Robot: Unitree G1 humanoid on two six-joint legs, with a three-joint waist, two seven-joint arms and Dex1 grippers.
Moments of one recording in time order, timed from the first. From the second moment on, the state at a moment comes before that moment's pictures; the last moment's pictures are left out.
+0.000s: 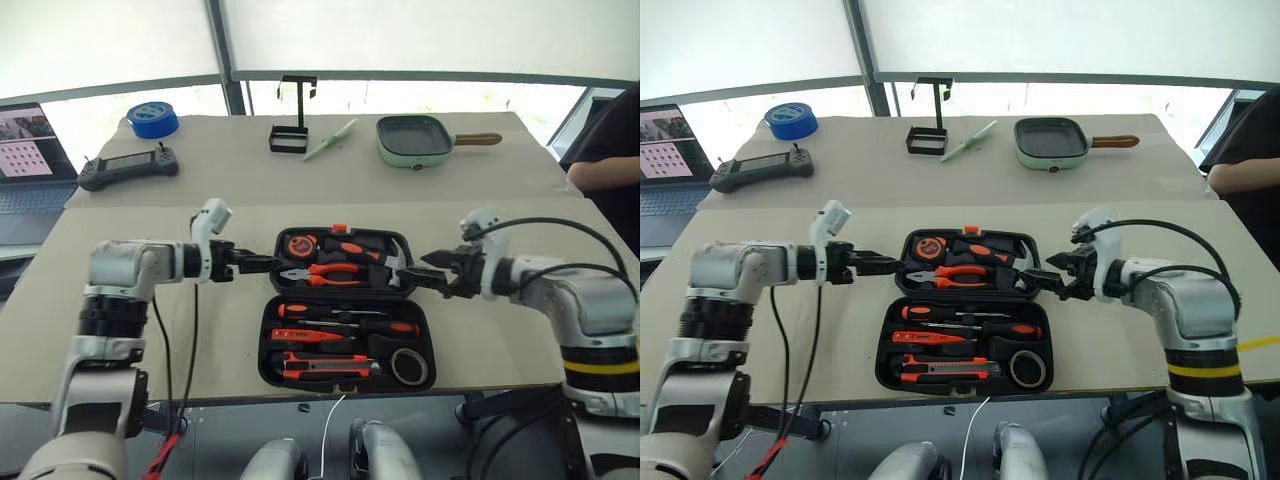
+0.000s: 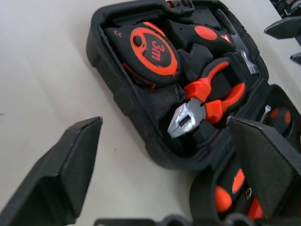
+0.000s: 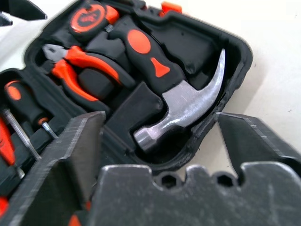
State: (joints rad) left arm -0.79 0.57 0.02 0.33 -0.42 1.12 -0.96; right arm -0.56 -0.64 -0.08 -0.06 0.45 1.09 0.76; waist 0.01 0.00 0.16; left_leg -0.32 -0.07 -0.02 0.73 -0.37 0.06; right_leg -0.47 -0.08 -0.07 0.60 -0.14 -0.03
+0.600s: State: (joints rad) left arm -0.80 0.53 0.03 0.38 -0.40 1.08 -0.85; right arm -0.64 -0.58 -0.08 0.08 0.45 1.15 0.65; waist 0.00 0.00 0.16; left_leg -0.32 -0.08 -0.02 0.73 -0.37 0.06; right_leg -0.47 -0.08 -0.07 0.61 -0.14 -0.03
